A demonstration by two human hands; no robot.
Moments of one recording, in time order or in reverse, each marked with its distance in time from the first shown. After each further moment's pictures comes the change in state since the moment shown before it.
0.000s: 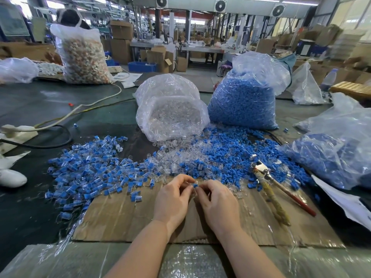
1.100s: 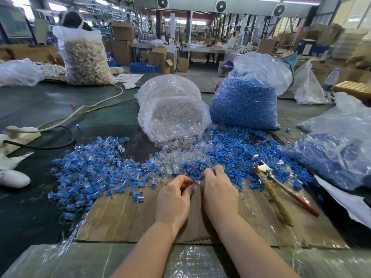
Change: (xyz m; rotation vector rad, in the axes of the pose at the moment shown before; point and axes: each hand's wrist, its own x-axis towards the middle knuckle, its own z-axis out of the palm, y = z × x) left_hand 0.001 0.000 0.003 0.094 0.087 -0.042; right_hand 0.023 -0.010 0.003 -0.356 -0.056 0.018
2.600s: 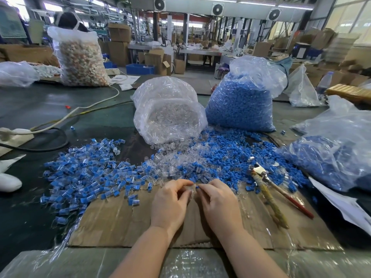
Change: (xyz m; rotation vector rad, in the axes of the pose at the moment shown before) left_hand -0.002 -0.002 -0.001 0.012 0.006 0.058; right_hand -0.019 0.014 -0.004 0.287 0.165 -0.148
